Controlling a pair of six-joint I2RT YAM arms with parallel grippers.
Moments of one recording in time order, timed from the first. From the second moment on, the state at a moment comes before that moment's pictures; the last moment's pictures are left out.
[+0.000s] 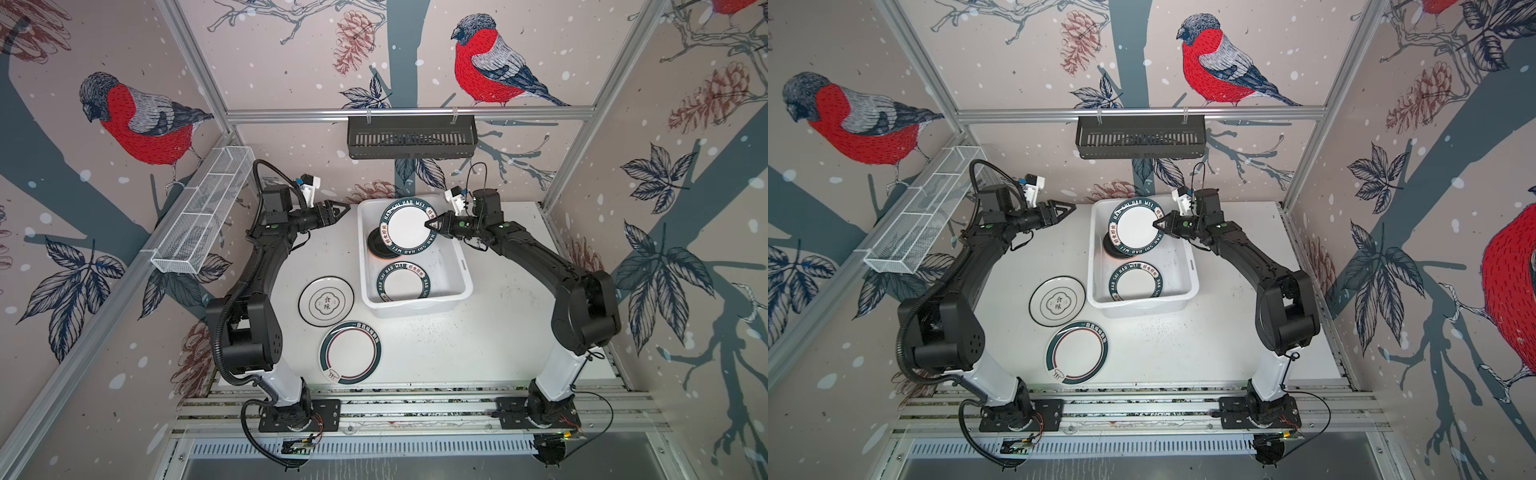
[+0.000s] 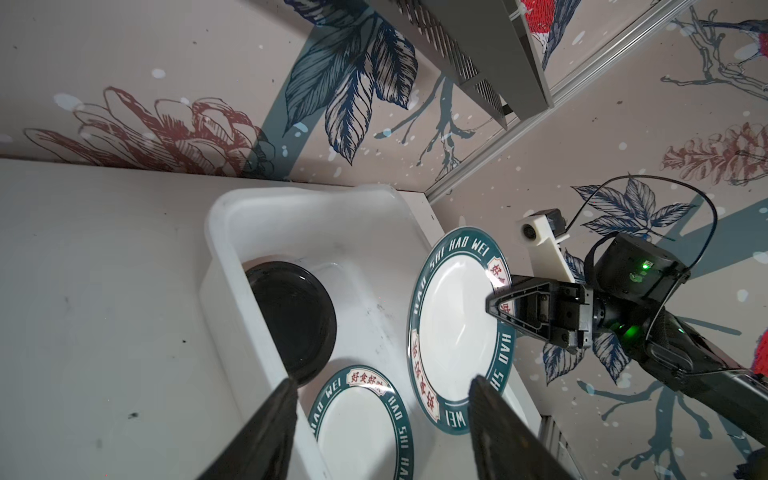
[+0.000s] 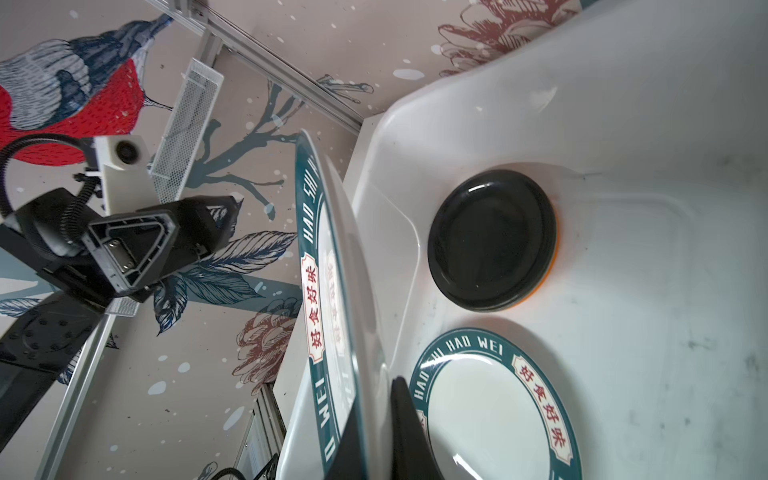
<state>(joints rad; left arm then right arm) 0.08 1.68 1.45 -0.24 0.94 -0.33 0.35 1.81 1.46 -0.19 -0.73 0.57</state>
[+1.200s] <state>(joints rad) 0.09 1.80 1.93 -0.93 0.61 0.30 0.36 2.07 1.86 -0.83 -0.62 0.24</state>
